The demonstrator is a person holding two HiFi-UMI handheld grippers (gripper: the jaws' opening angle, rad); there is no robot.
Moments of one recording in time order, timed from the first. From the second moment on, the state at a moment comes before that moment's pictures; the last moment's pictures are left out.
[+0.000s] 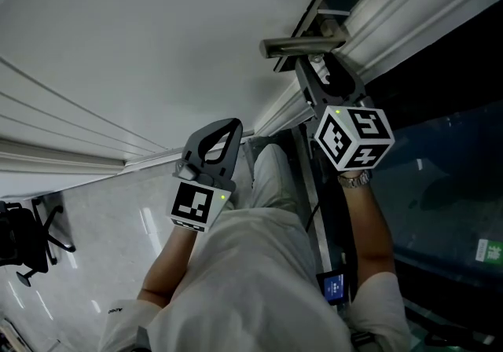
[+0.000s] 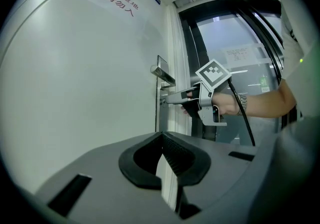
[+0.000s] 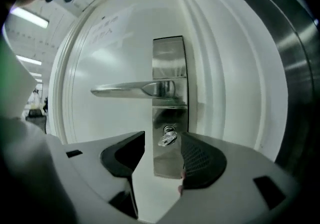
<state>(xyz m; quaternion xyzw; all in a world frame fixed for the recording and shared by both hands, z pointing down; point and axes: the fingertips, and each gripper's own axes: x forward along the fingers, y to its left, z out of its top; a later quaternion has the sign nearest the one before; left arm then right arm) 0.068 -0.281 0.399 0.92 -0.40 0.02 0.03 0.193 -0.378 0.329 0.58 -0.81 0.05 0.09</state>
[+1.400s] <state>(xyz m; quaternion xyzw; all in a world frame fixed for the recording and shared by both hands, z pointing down) 0.061 -0.280 0.400 0.92 -0.40 0.02 0.04 0.183 -0.386 0.340 0.54 -0.61 -0.40 0.42</state>
